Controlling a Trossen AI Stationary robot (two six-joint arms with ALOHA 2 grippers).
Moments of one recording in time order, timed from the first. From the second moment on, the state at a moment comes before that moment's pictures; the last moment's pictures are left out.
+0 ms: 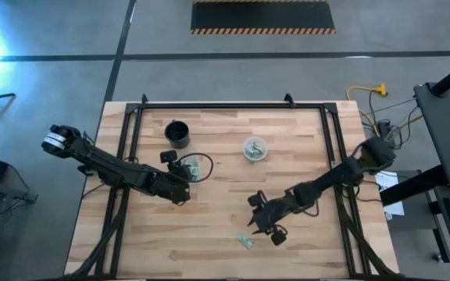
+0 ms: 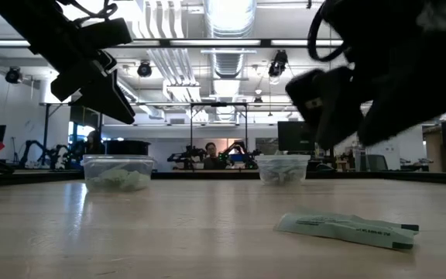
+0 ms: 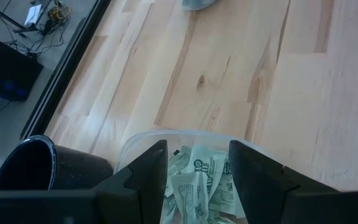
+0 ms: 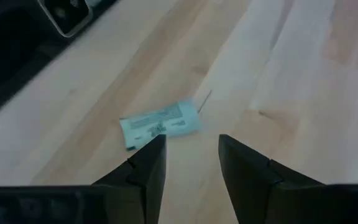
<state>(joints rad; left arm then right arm) -0.35 1.28 0.73 -0.47 -0.75 -0.35 0.44 1.72 0.76 0.25 -0.08 0.00</state>
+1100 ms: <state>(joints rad) -0.35 1.28 0.72 -0.45 -0.75 -0.33 0.40 1.94 0.86 0.35 -0.19 0.05</state>
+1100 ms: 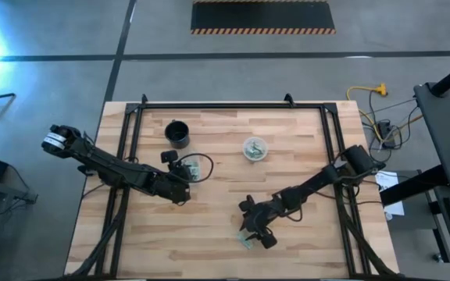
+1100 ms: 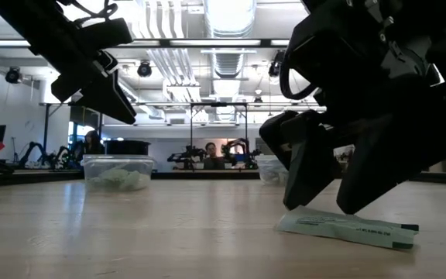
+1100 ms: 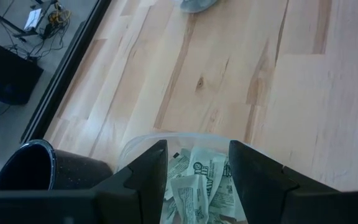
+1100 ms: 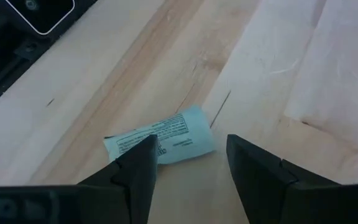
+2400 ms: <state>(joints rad) -0.35 1.28 0.71 -0.45 -0.75 -0.33 0.40 1.97 0.86 0.39 -0.22 -0.10</state>
